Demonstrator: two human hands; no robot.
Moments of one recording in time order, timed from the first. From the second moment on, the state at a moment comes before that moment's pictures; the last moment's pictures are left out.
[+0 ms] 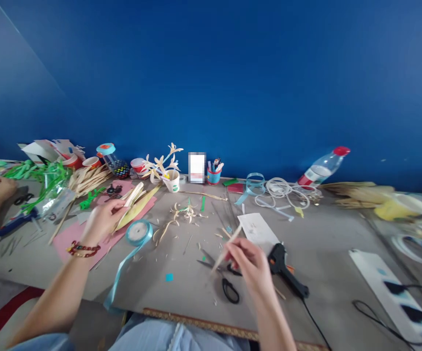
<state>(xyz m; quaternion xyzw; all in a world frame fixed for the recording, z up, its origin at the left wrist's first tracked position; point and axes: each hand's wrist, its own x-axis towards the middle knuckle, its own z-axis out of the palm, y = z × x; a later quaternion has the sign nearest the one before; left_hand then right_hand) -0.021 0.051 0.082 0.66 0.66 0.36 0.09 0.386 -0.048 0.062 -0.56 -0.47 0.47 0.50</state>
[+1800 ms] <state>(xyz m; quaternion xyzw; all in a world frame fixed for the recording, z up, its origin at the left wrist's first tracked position) 0.175 -0.029 0.070 0.68 0.39 0.37 0.49 0.318 -0.055 0.057 -0.43 -0.24 0.63 0.60</state>
